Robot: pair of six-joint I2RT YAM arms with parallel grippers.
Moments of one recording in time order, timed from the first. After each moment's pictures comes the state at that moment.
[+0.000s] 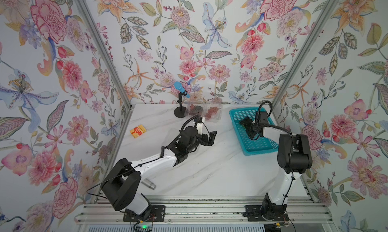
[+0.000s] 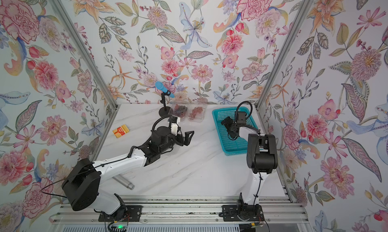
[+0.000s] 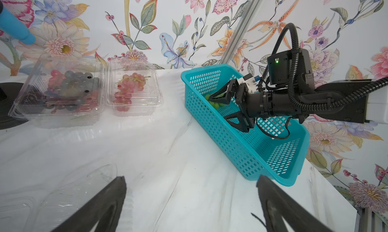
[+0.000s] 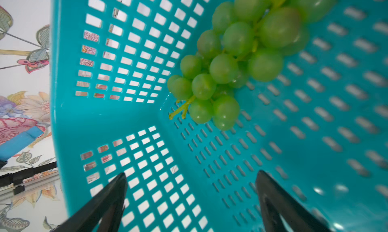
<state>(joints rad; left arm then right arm) -0.78 1.53 0.94 0.30 -0.05 -0.37 0.02 1.95 1.24 -0.09 -0.26 0.91</state>
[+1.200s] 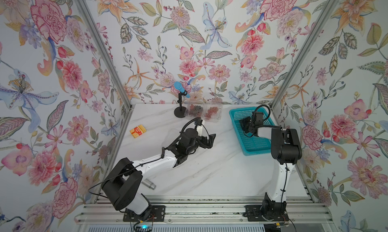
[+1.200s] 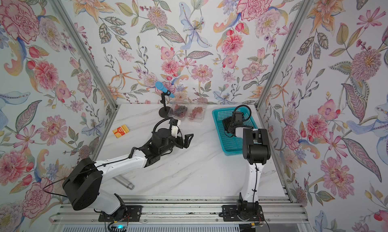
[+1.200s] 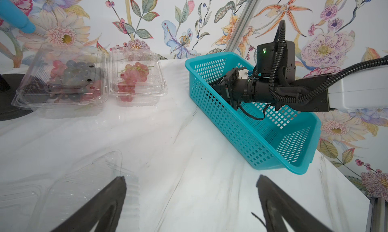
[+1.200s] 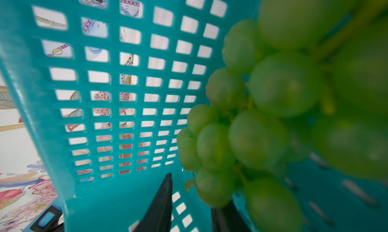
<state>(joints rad) -0.78 1.53 0.91 0.30 -0.06 -0.34 0.01 2.14 1.32 0.18 -0.25 1.18</state>
